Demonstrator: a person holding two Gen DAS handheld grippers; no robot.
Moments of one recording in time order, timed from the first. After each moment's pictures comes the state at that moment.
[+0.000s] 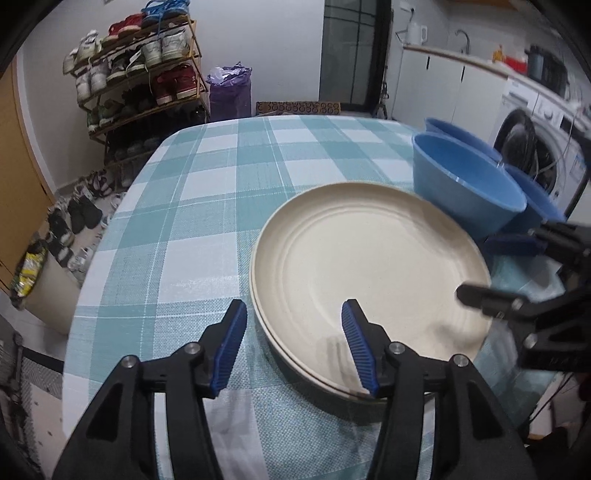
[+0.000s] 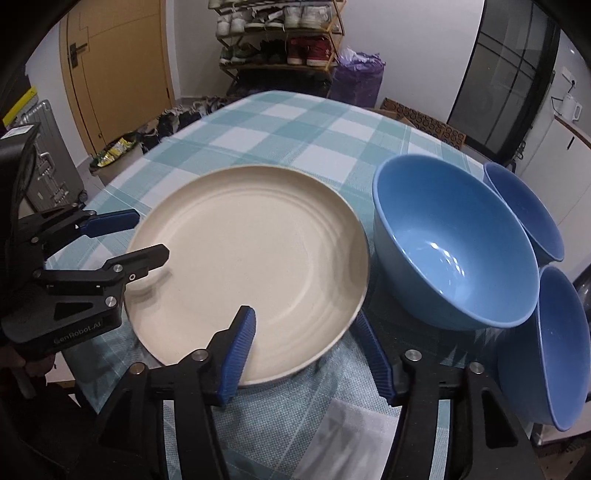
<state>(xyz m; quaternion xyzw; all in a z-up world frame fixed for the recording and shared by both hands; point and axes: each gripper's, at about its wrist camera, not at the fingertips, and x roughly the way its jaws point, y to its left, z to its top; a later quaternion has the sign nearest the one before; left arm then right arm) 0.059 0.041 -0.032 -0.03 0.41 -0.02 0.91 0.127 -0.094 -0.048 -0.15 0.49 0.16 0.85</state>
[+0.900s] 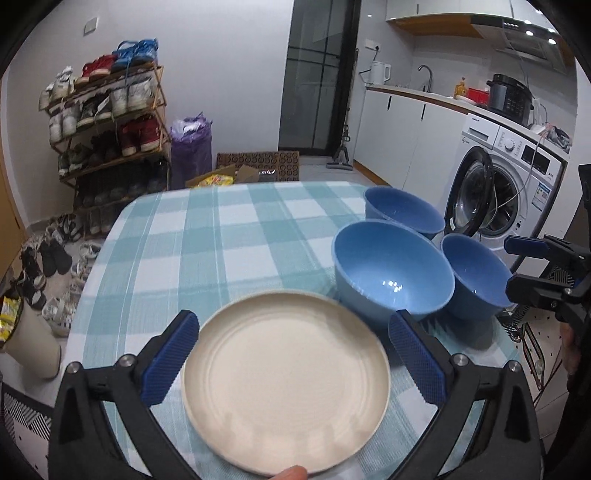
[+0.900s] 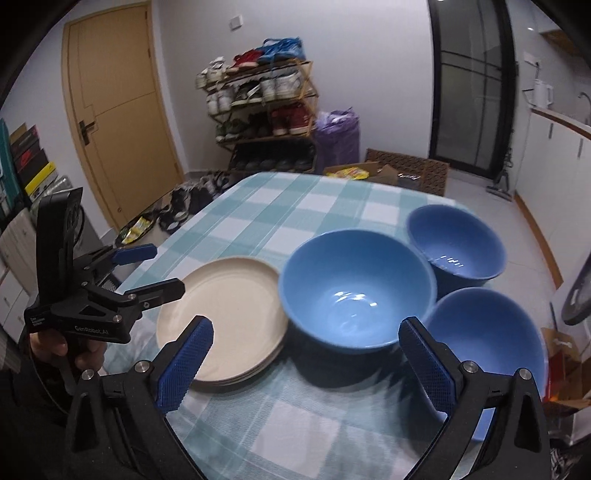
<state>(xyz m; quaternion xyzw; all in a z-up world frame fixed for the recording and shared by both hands) 0.089 -0.017 0.054 -0.03 0.33 -0.09 0.94 0.115 -0.209 0.065 -0.04 0.39 0.16 0.90</state>
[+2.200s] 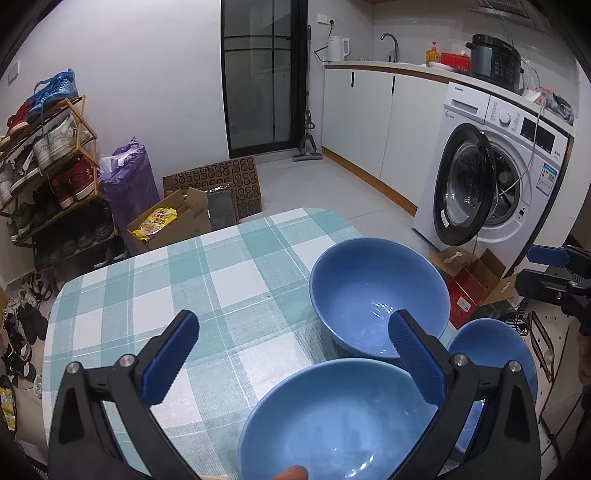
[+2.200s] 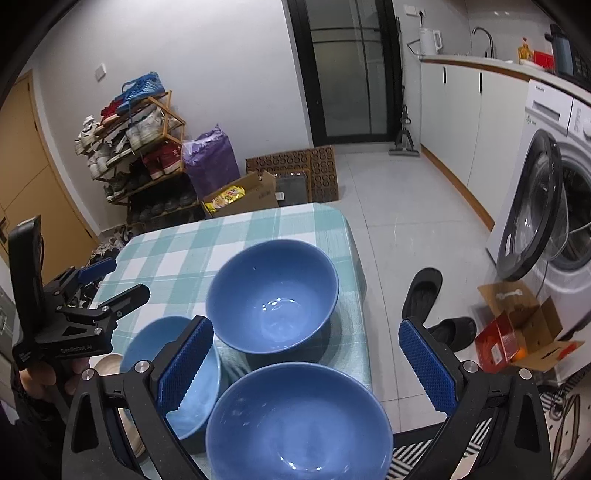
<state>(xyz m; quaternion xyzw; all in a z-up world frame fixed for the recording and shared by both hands) 0.286 -0.140 0.075 0.04 0.36 -0.14 0.92 0.240 -0.389 0.091 0.06 0.42 -0.01 0.90</state>
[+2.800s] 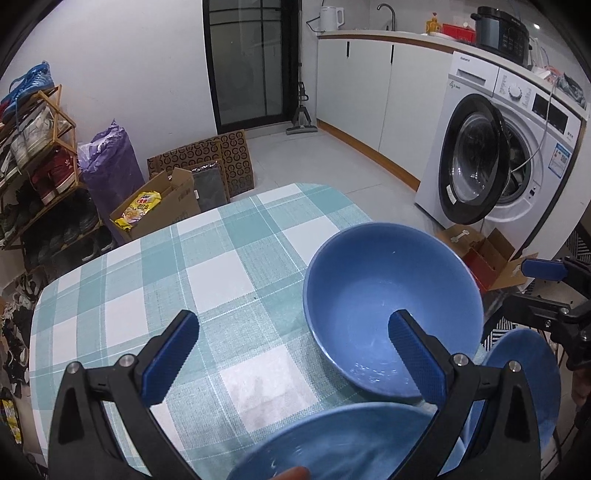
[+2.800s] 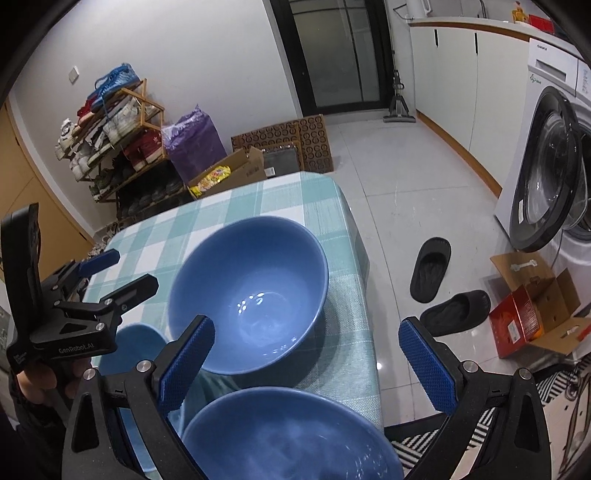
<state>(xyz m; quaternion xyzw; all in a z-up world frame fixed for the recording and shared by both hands) 0.341 -0.167 0.041 0.06 0.41 -0.15 0.90 0.287 -0.408 0.030 0.09 0.47 -0.02 0.88</state>
